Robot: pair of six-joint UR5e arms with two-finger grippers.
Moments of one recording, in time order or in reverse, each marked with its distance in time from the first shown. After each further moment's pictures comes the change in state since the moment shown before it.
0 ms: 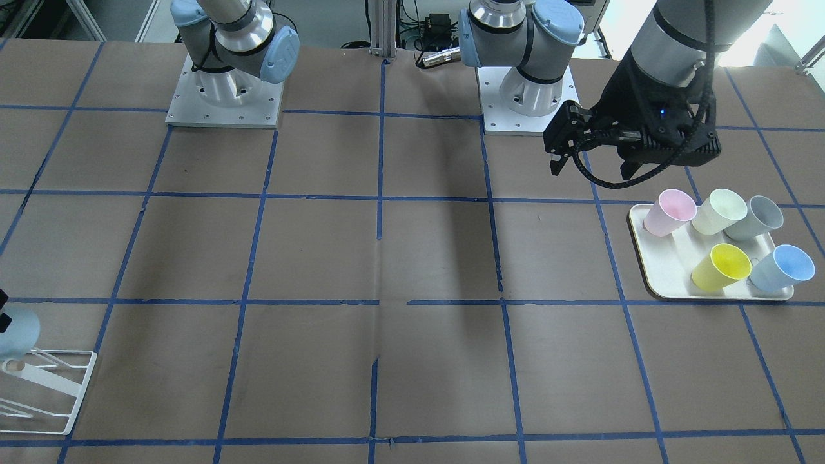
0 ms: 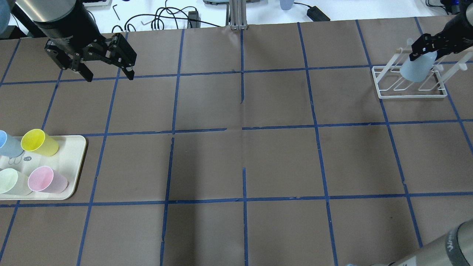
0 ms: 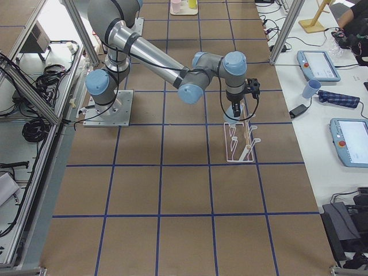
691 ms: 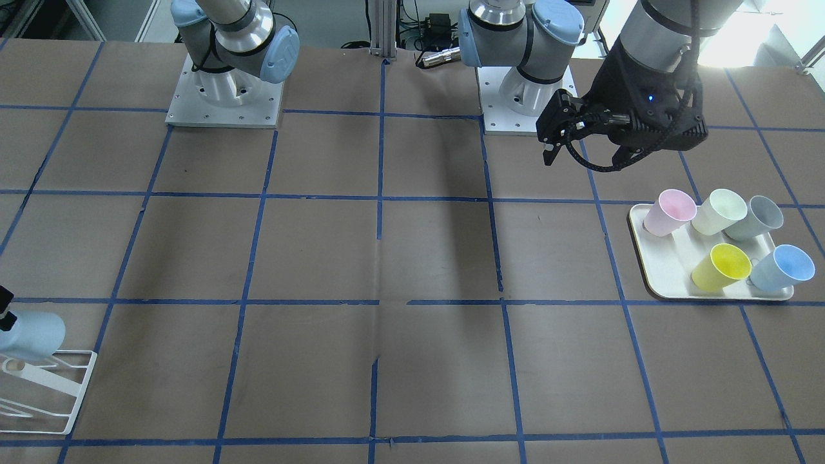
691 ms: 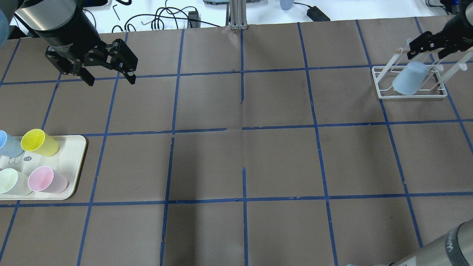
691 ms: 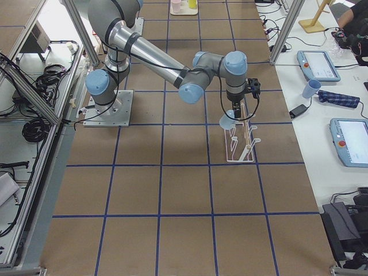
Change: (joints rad) left arm -0.002 0.022 -0.030 0.030 -0.011 0.009; right arm 0.004 -0.015 -0.015 0.040 -0.007 0.004
